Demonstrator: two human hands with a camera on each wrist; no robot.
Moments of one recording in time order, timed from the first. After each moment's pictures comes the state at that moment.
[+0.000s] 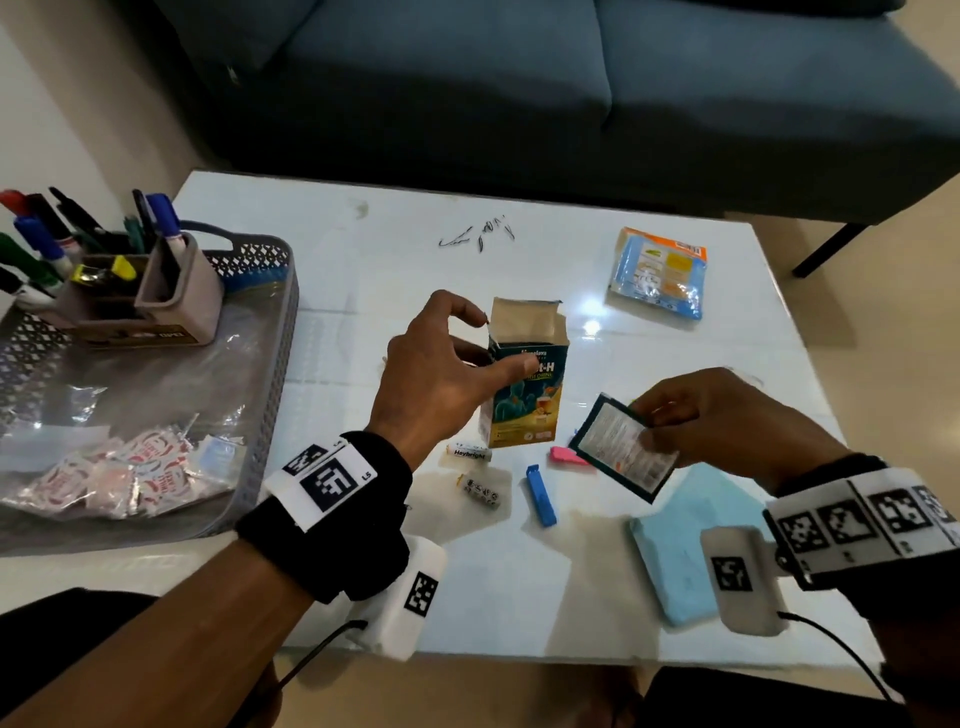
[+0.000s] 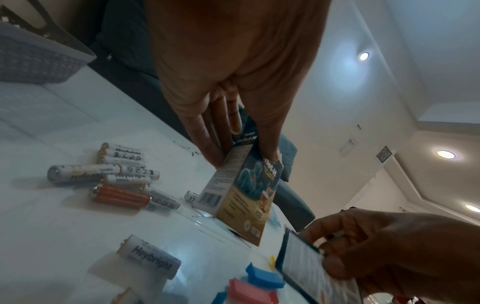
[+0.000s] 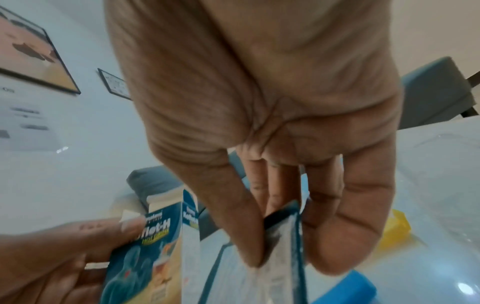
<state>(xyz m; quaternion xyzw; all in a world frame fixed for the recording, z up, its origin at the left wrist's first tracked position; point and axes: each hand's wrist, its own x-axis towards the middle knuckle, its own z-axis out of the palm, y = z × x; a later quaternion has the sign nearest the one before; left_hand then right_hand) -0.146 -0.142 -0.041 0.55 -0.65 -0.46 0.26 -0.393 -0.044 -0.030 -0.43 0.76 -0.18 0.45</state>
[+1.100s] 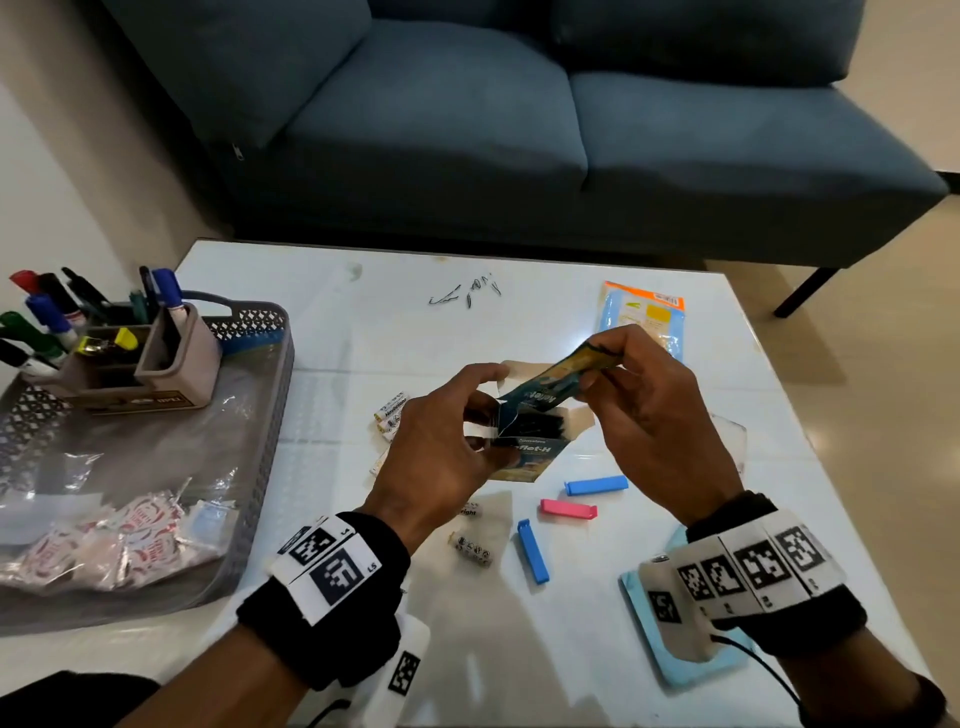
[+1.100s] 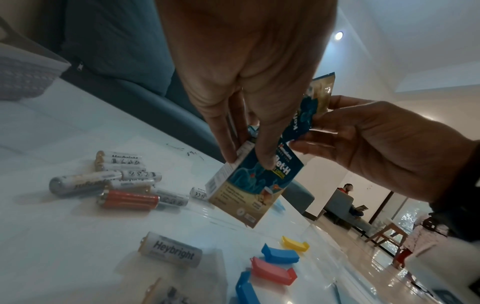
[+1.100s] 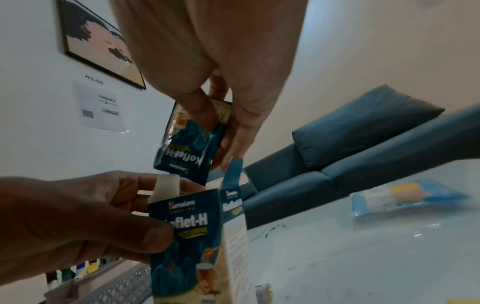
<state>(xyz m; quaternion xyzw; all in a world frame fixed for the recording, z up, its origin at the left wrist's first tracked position) -0.151 -0.134 -0.050 0.43 -0.70 -0.49 0.29 -0.345 -0.072 -0.018 -0.61 0.60 -0.47 0.20</state>
